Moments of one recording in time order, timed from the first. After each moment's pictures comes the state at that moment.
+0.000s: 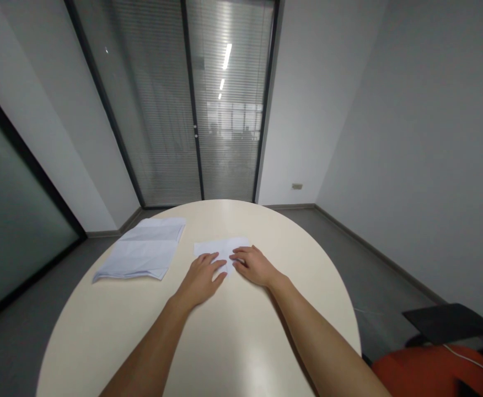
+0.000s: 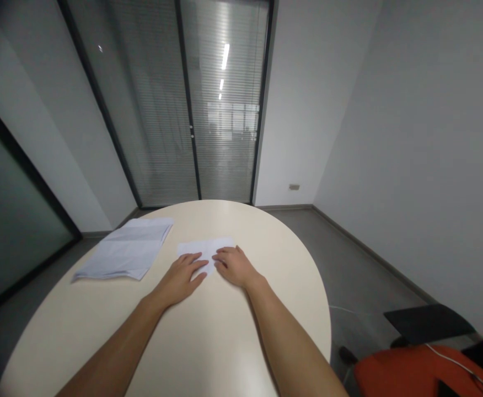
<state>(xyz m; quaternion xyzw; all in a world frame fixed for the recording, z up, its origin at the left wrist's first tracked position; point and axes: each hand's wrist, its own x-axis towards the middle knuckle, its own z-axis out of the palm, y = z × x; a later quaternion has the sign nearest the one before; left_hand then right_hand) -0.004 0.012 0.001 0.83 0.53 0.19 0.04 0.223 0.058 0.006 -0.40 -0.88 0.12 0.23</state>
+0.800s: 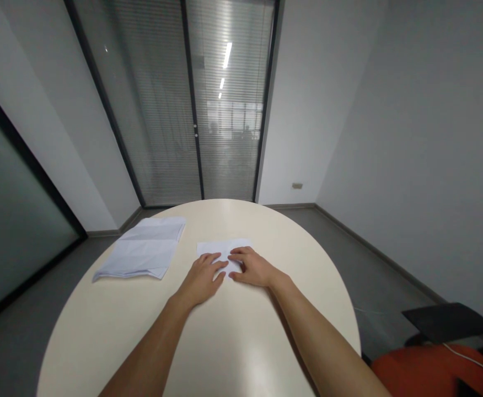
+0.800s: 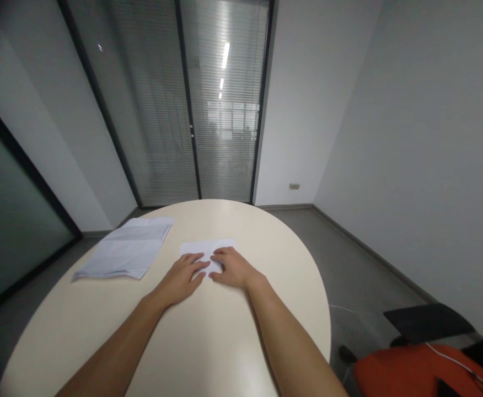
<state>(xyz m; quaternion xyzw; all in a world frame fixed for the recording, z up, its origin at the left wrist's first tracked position) -0.004 0.013 -0.001 0.84 0.51 0.21 0.05 0.224 0.058 0.007 -0.35 -0.90 0.14 0.22</state>
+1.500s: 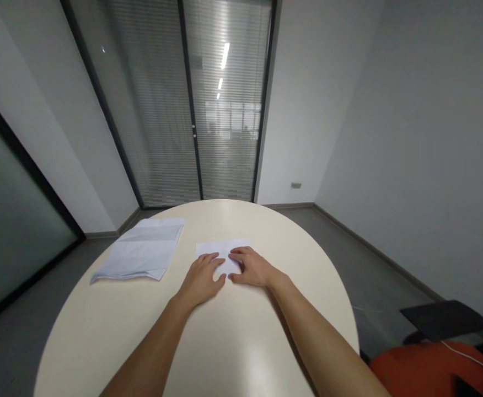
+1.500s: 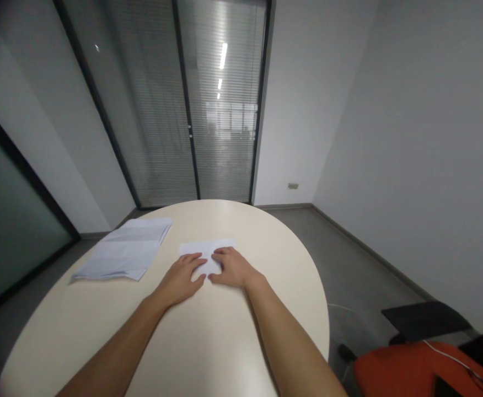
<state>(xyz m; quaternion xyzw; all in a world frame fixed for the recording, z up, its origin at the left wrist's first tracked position) 0.005 0.009 0.006 0.81 0.55 0.21 0.05 0.223 0.057 0.010 -0.36 -0.90 0.14 0.21</state>
